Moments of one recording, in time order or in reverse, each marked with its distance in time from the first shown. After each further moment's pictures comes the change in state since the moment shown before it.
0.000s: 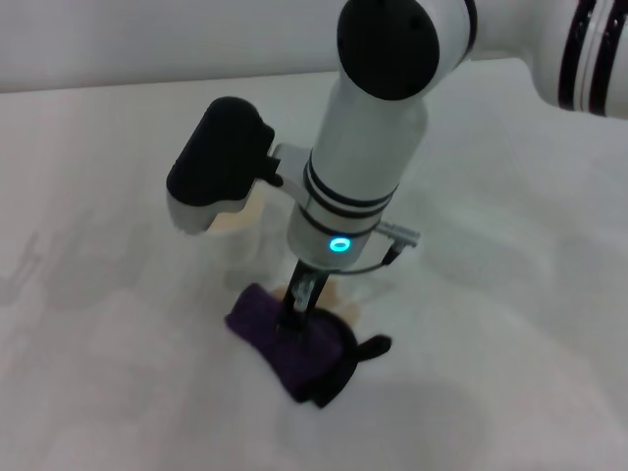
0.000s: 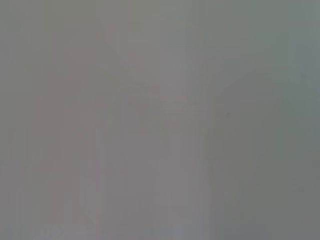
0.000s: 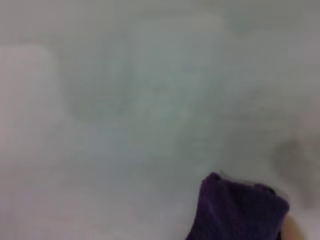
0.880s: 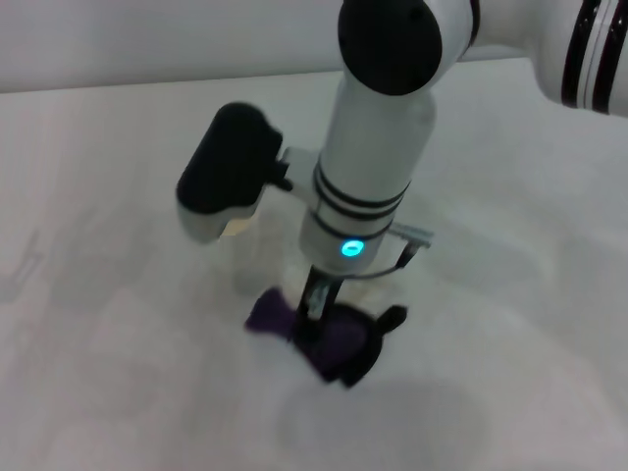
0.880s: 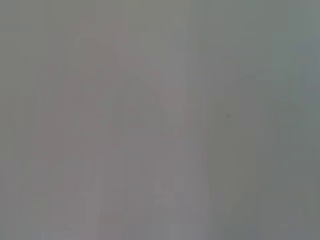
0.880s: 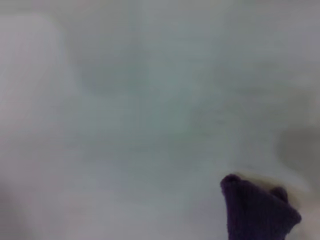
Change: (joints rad) left arm -0.006 0.000 0.000 -0.001 -0.002 0.000 0.000; right arm -0.011 0.000 0.023 -0.027 -0.029 0.076 -0.009
